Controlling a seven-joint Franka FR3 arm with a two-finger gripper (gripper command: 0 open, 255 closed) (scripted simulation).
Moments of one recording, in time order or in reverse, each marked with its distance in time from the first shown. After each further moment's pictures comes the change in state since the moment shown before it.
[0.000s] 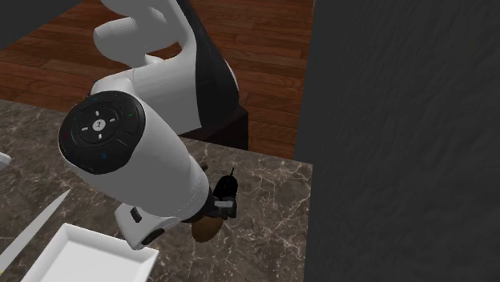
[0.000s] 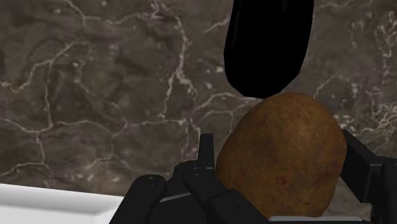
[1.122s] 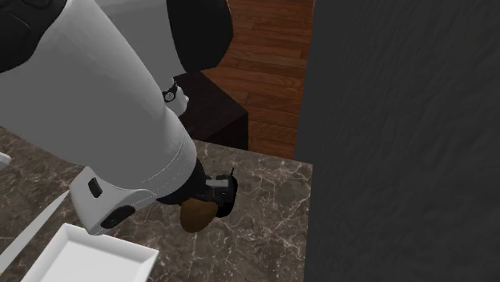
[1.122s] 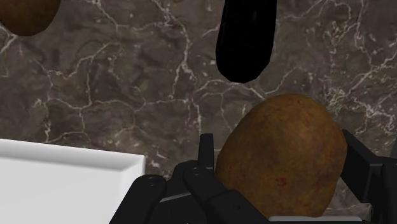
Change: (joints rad) arm 0.000 -0.068 -0.005 0.137 -0.020 -0.203 0.029
